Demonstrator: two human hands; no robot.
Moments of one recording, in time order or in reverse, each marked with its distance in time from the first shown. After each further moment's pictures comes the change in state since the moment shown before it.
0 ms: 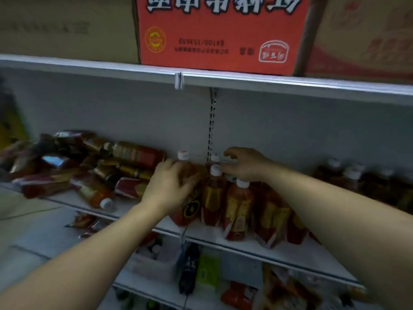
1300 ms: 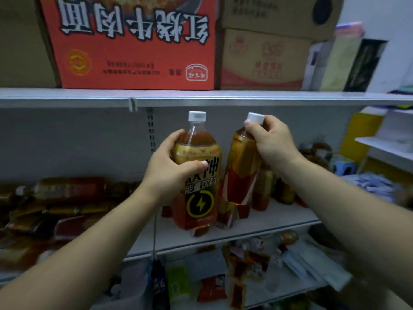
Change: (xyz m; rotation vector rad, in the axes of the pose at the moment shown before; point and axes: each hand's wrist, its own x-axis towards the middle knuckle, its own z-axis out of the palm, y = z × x) left_hand 0.002 0.112 -0.074 -1.001 -0.248 0.119; right_hand -0.160 -0.028 -0.063 0.551 1.052 0.140
